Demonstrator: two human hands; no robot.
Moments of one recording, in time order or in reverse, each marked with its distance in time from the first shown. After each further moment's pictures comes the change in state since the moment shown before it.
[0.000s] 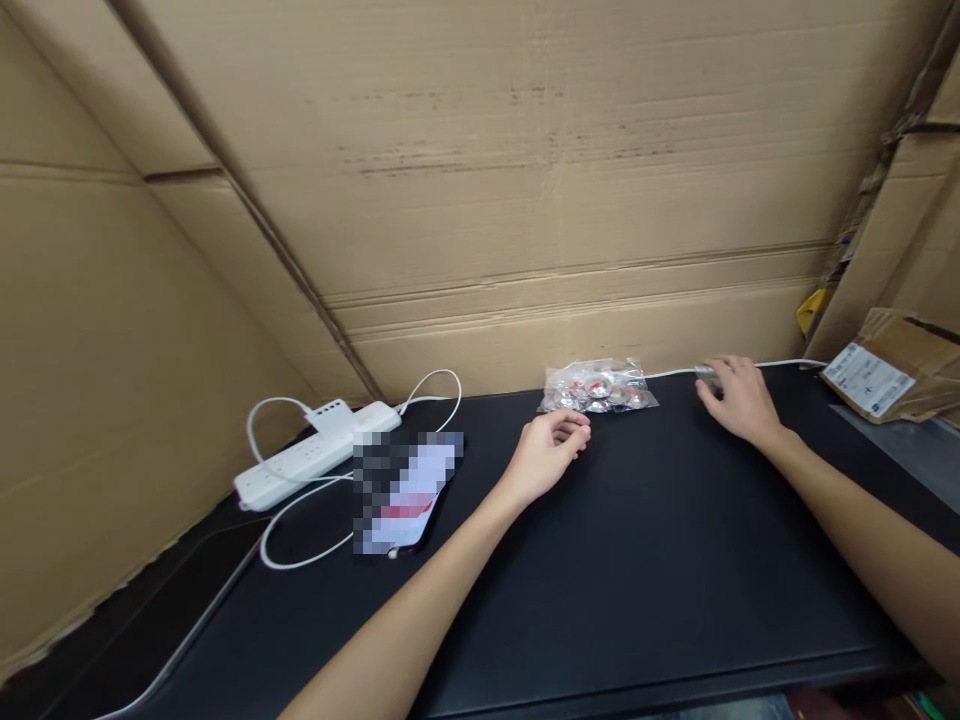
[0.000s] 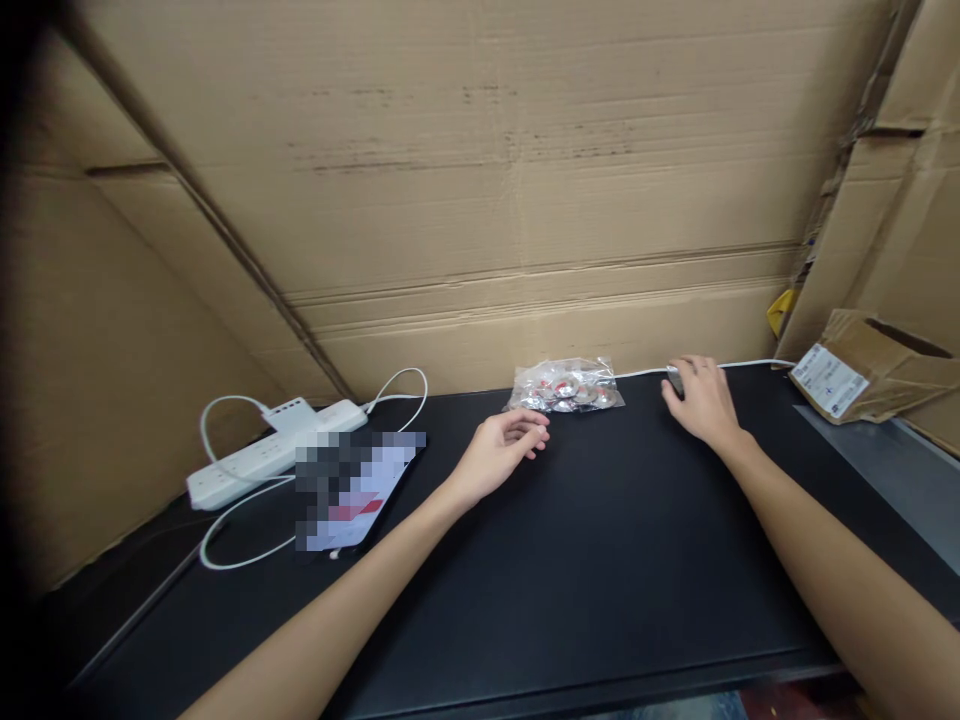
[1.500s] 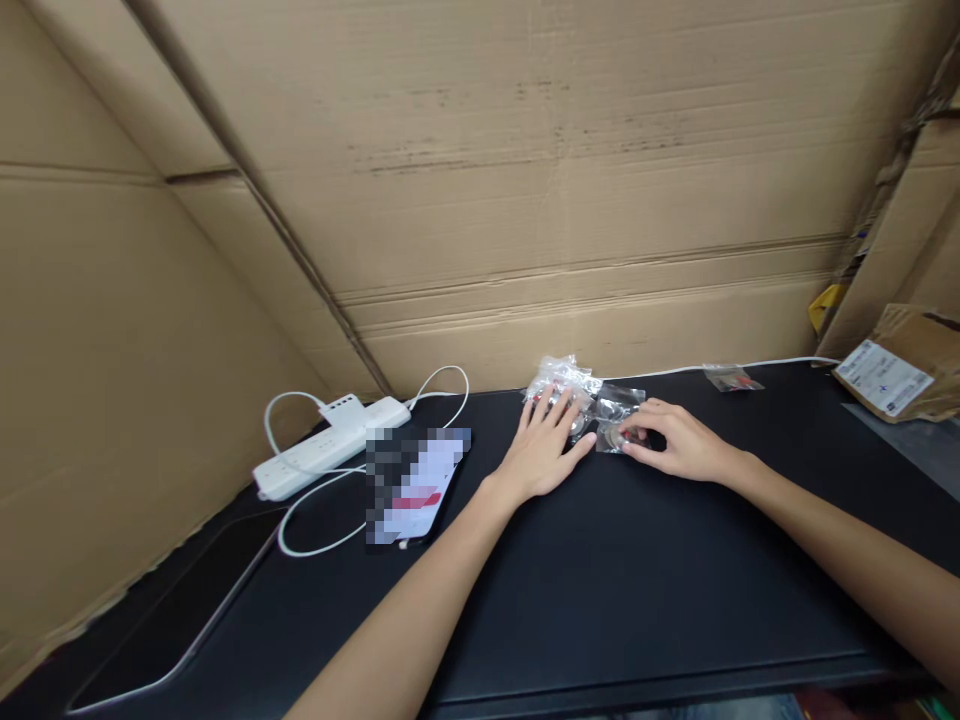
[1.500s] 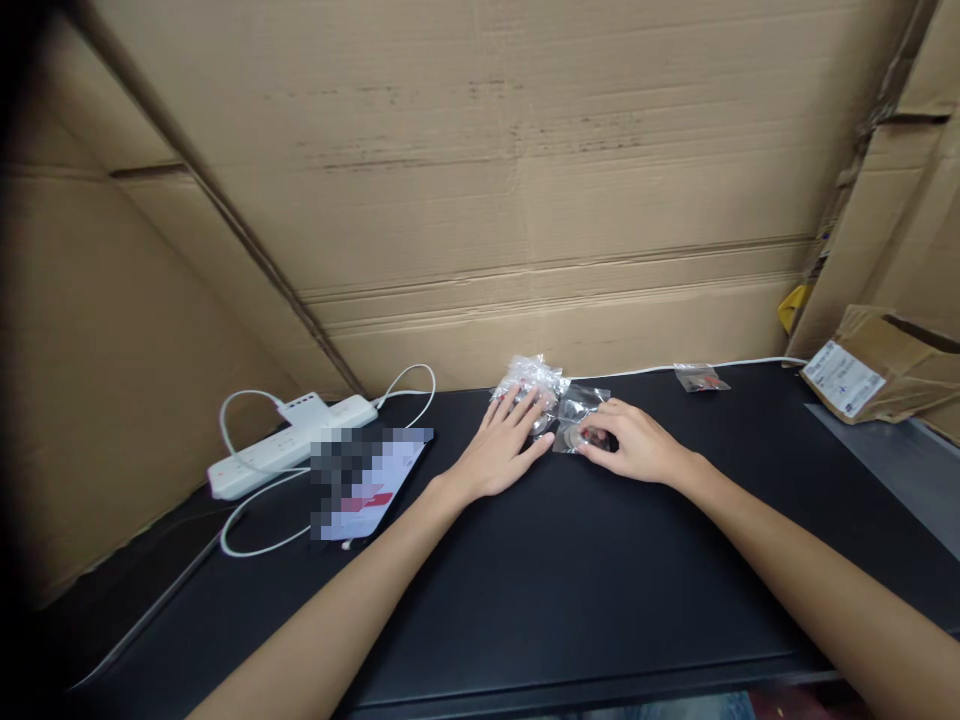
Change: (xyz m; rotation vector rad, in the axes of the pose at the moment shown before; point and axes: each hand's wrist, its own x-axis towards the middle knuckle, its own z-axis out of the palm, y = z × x) left_hand 0.002 -0.026 -0.015 0.810 -0.072 0.276; right_hand -0.012 -0.110 -0.035 0.640 -0.358 -0.454
